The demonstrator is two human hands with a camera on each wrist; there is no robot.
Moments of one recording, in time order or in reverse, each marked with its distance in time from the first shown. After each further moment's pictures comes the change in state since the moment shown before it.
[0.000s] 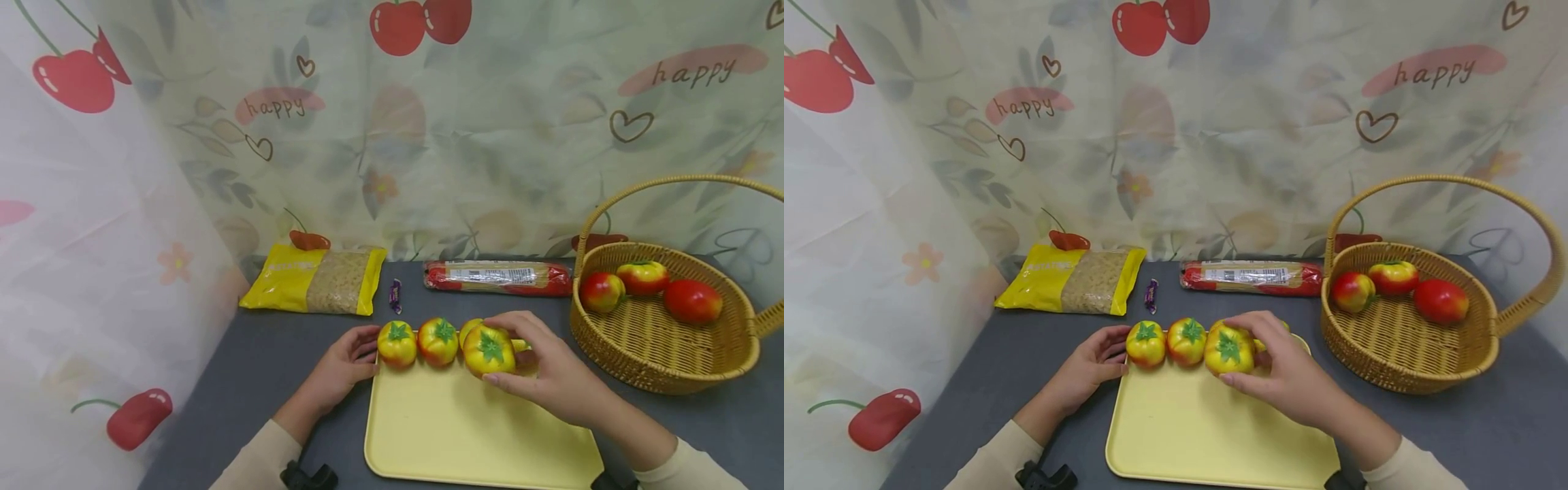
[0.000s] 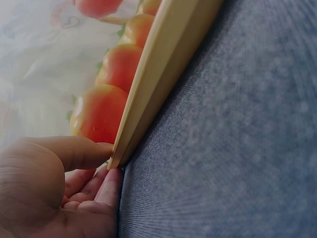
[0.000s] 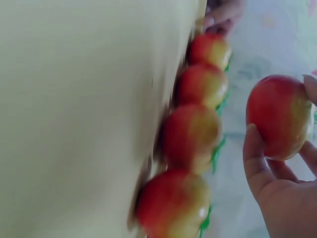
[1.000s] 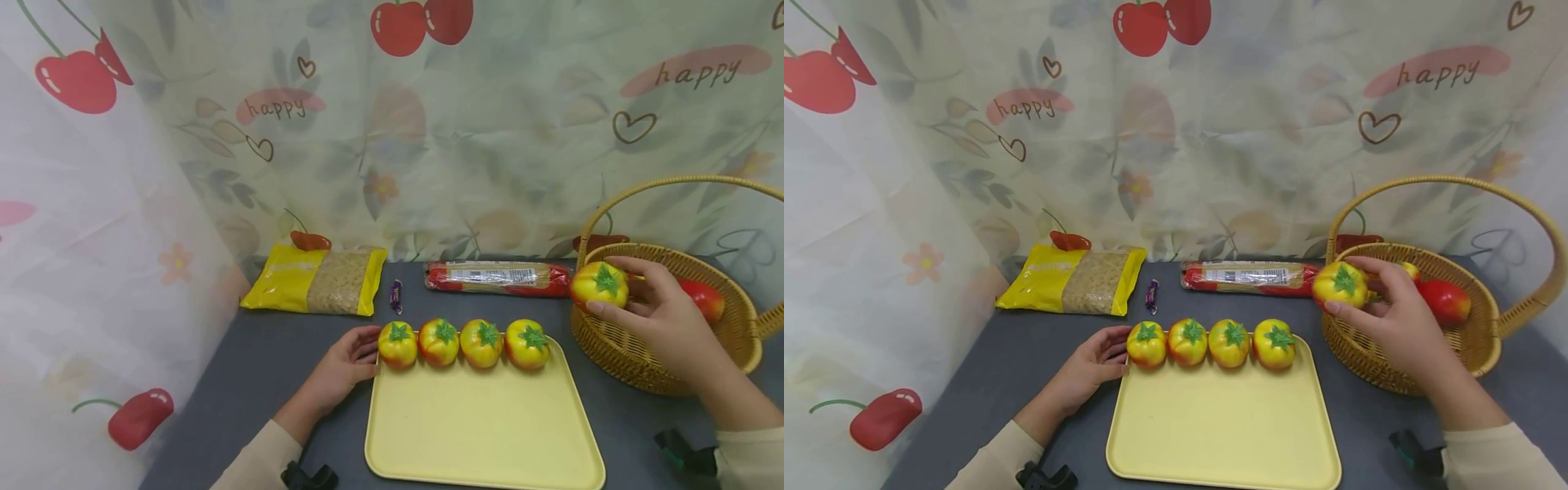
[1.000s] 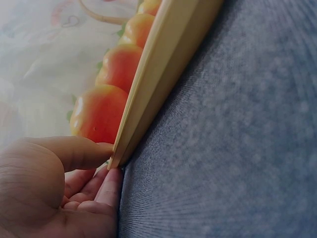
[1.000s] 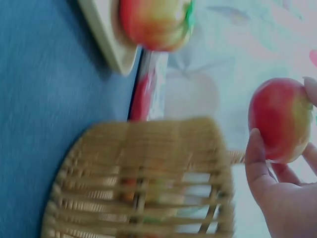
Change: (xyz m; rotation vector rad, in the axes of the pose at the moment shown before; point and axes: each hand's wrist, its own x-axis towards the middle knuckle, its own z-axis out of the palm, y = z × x) left_hand 0.000 -0.001 -0.001 -0.002 -0.003 -0.014; right_hand -0.016 0.037 -0.117 -0.164 0.319 0.198
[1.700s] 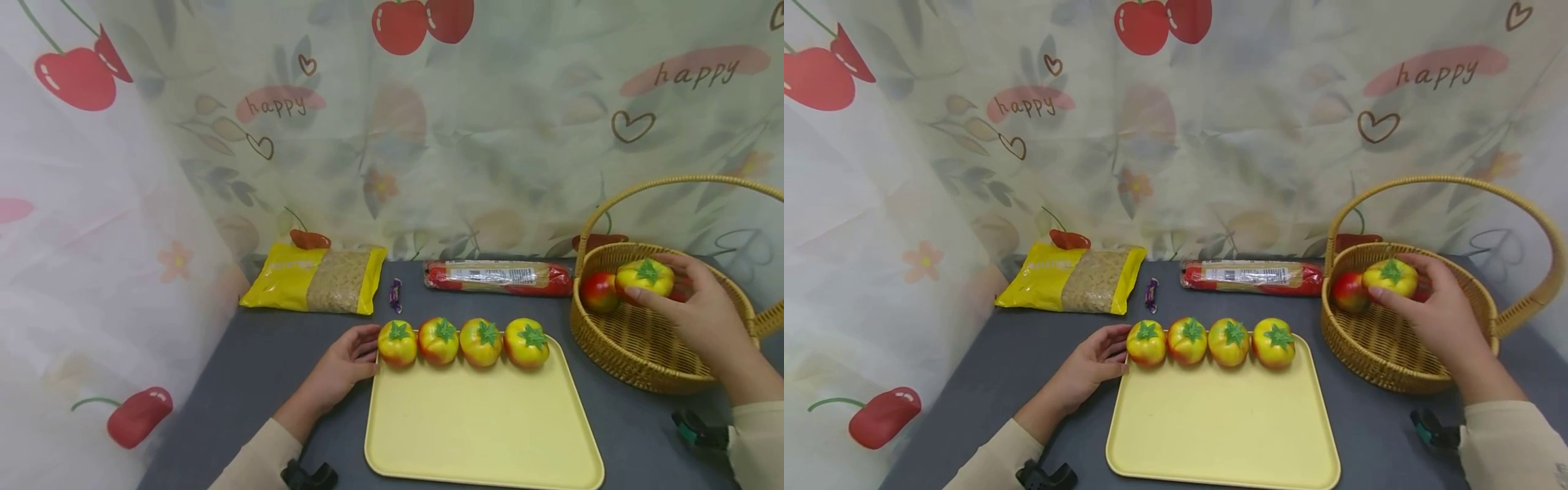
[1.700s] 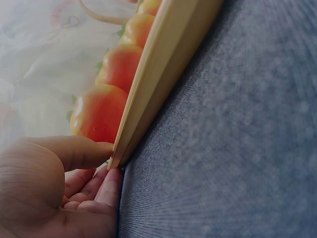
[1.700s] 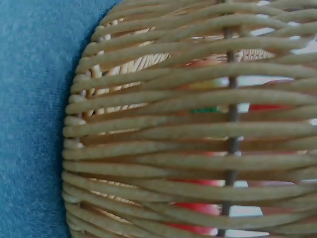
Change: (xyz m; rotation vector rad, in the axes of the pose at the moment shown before) left_hand 0.000 0.000 0.001 -0.007 -0.001 0.014; right_hand 0.015 0.066 -0.032 -0.079 0.097 0.196
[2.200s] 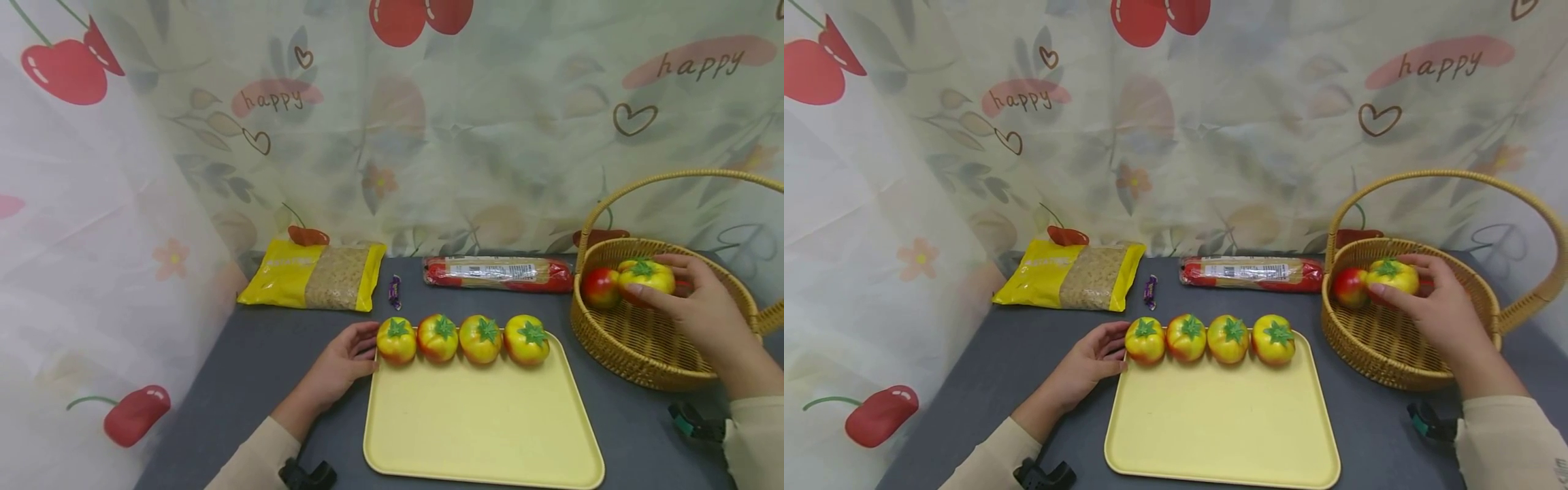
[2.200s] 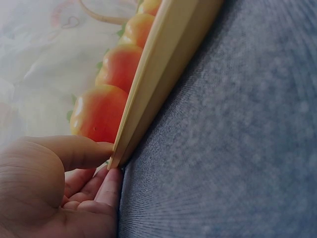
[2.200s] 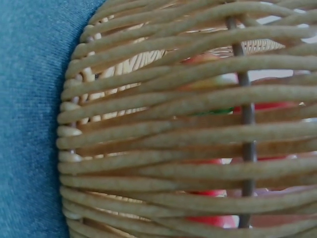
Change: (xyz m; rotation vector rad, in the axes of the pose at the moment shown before) left_hand 0.003 -0.003 -0.001 0.023 -0.003 -0.006; right_hand 0.003 0.006 0.002 0.027 -0.015 0.086
